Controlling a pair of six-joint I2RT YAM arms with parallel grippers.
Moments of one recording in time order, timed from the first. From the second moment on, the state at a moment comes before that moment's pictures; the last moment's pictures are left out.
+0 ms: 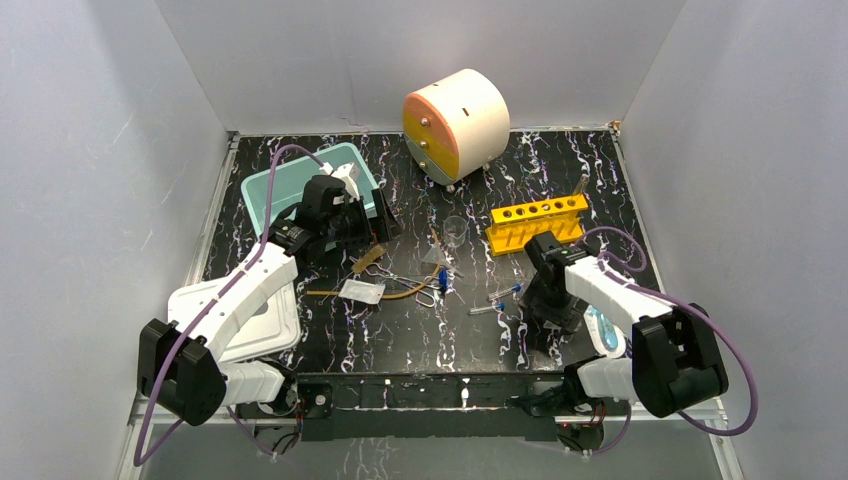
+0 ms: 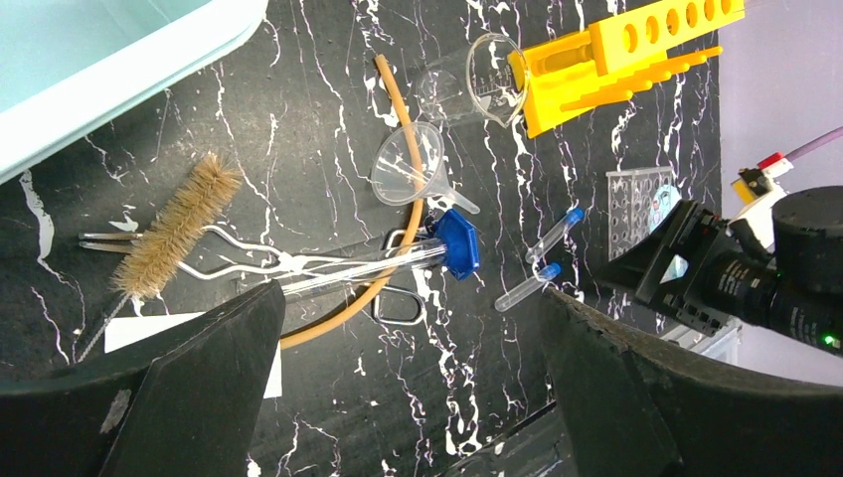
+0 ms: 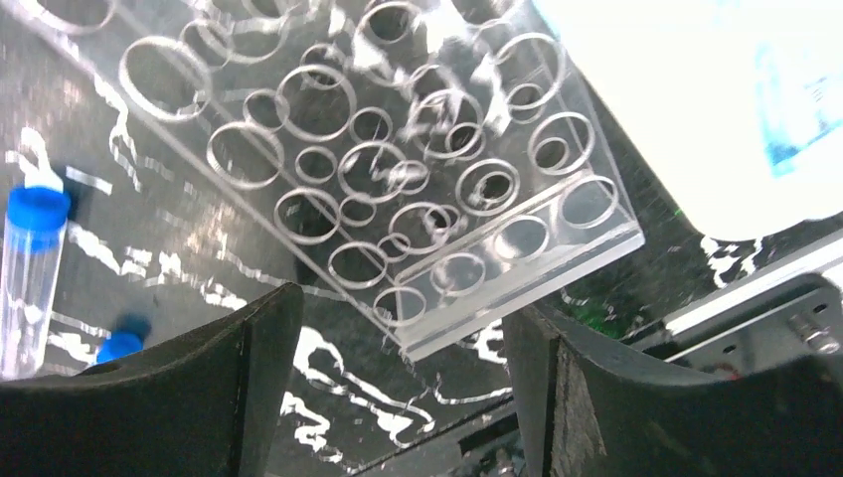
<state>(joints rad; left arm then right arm) -0.48 1.26 1.02 -0.41 0.18 -0.59 0.38 1.28 0.69 -0.94 0.23 0.95</state>
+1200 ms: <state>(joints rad) -0.48 1.29 1.05 -0.42 0.17 -0.56 0.35 1.25 0.95 -0.89 0.19 0.85</state>
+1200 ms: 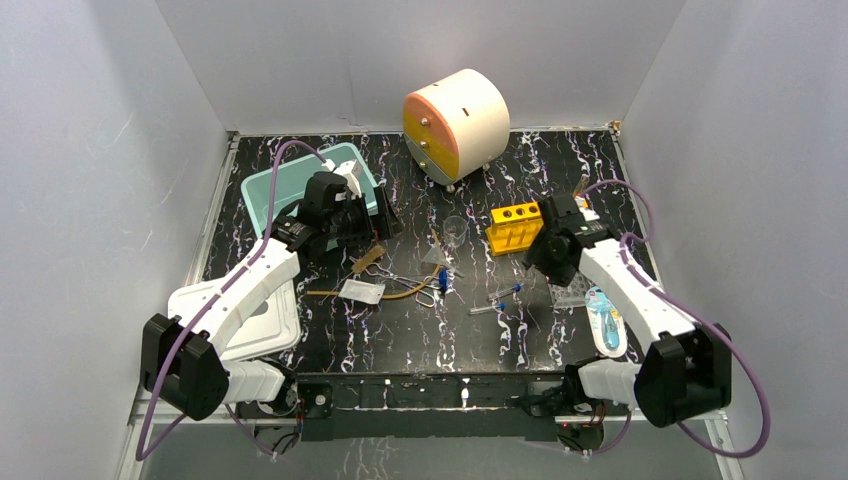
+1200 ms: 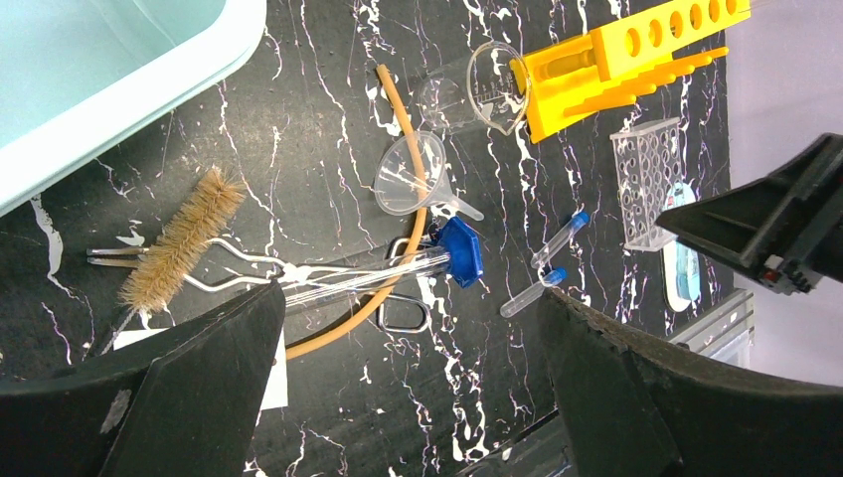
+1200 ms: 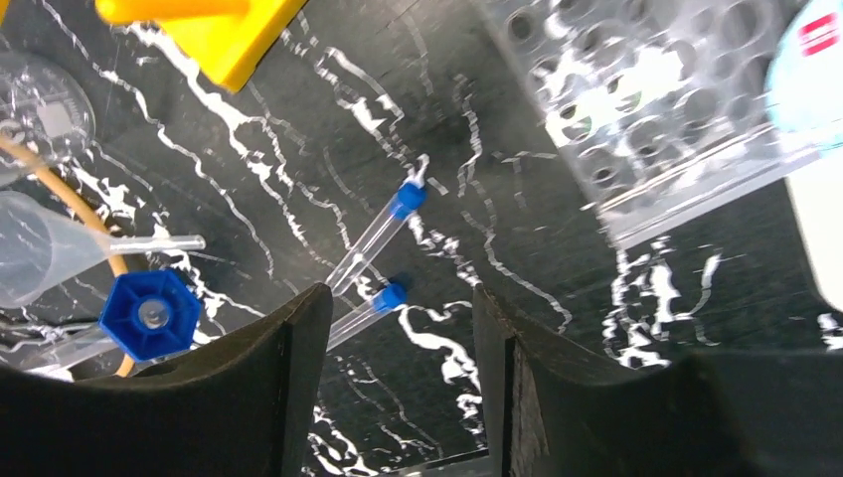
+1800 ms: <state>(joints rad) -0.48 1.29 1.05 -0.42 0.18 -0.56 0.48 1.47 0.90 -0.78 0.25 1.20</state>
